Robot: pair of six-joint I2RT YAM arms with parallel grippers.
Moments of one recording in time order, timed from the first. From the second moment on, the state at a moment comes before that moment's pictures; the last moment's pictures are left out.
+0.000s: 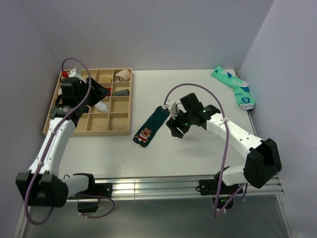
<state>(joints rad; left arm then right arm) -0.03 1.26 1.16 -0.40 0.17 -0.68 0.49 1.34 1.04 -0.71 -0.36 -0.42</state>
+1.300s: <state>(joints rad) -0.21 0.88 1.13 -0.40 0.22 -0.80 0.99 1.93 1.33 -0.38 -0.09 -0.19</state>
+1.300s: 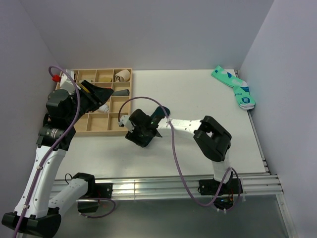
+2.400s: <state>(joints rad) -0.21 0.89 1.07 -0.38 0.25 -0.80 1.03 2.01 1.37 -0.43 -0.01 -0.14</state>
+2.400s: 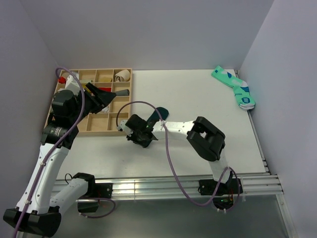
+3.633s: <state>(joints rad) -0.78 1.06 0.25 0.61 0.08 -0.74 0.63 2.04 1.29 -1.12 -0.81 -0.72</state>
